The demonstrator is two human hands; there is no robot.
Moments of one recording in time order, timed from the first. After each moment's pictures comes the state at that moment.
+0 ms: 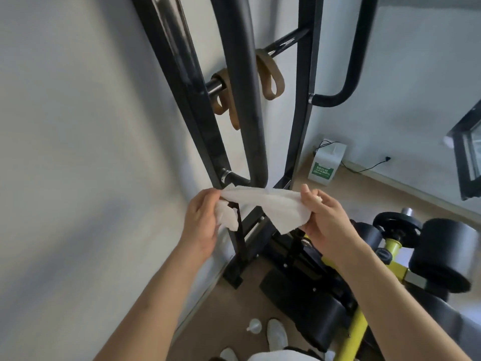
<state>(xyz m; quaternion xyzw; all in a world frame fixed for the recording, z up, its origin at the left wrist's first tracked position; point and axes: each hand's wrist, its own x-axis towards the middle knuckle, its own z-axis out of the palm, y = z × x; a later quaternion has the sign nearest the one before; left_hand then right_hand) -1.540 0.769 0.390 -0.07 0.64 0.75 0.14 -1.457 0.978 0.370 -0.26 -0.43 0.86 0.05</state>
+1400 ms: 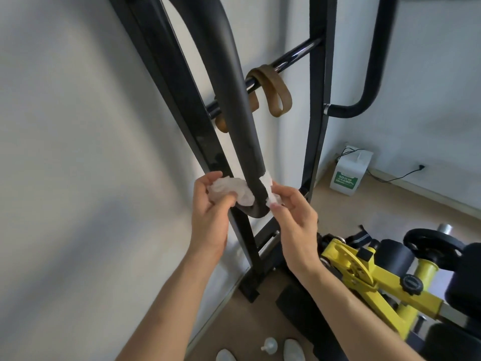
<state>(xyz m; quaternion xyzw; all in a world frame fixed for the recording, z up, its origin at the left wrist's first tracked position) -1.560 0.808 0.418 0.01 0.68 0.73 0.02 -1.503 0.934 0.379 -0.12 -0.63 0.73 0.23</state>
